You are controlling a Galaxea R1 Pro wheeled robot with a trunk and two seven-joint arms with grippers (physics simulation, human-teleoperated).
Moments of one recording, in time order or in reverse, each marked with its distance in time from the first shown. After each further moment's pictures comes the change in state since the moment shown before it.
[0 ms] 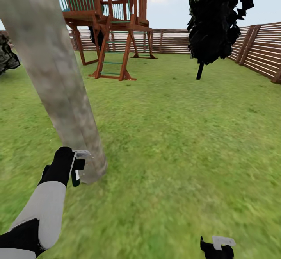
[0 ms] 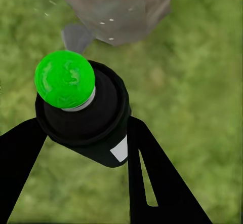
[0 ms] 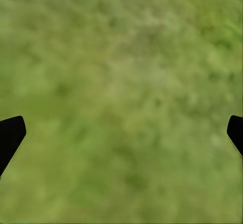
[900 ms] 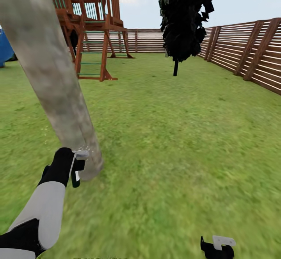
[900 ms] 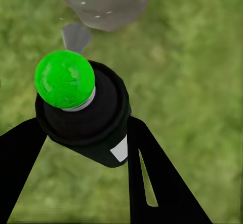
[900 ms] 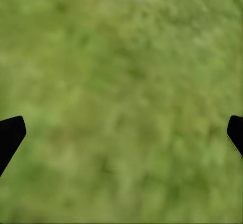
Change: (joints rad) left arm 0.002 0.002 0.007 0.008 0.001 0.000 -0.002; right arm 0.000 -0.001 -0.001 -0.001 0.000 0.000 0.000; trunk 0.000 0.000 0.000
